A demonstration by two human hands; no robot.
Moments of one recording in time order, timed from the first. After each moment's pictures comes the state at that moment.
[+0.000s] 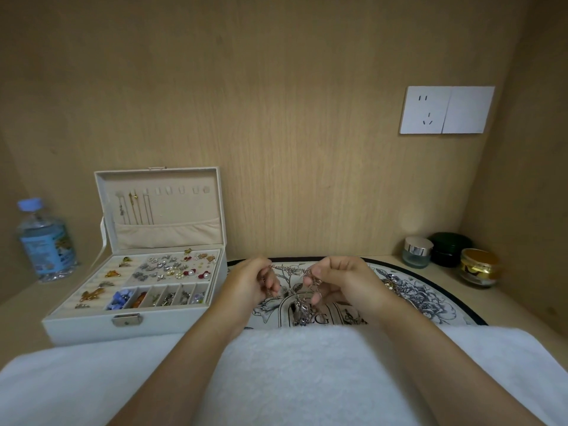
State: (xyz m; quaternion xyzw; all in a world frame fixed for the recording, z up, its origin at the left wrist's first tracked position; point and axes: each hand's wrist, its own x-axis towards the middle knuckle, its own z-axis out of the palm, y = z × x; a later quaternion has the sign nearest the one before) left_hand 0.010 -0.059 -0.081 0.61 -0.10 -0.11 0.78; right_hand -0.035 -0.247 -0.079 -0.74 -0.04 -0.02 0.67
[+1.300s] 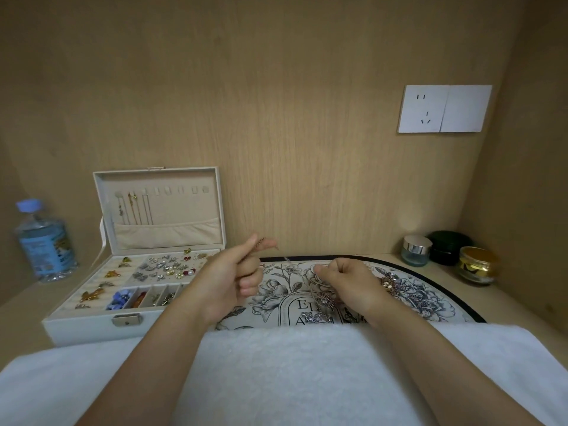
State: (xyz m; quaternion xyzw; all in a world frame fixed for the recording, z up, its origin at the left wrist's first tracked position) left_hand 0.017 -0.029 -0.059 0.55 -0.13 -0.20 0.80; right_hand -0.024 -0.253 -0.093 -0.82 0.05 -0.11 0.57
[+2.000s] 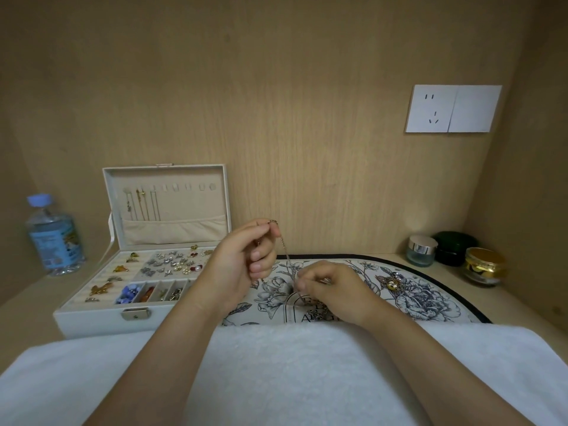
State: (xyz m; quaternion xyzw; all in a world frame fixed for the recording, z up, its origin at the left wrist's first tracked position) left_hand 0.005 -0.032 -0.041 0.51 -0.28 -0.14 0.80; right_hand -0.026 -0.228 -0.097 -0.85 -0.09 -0.09 0.52
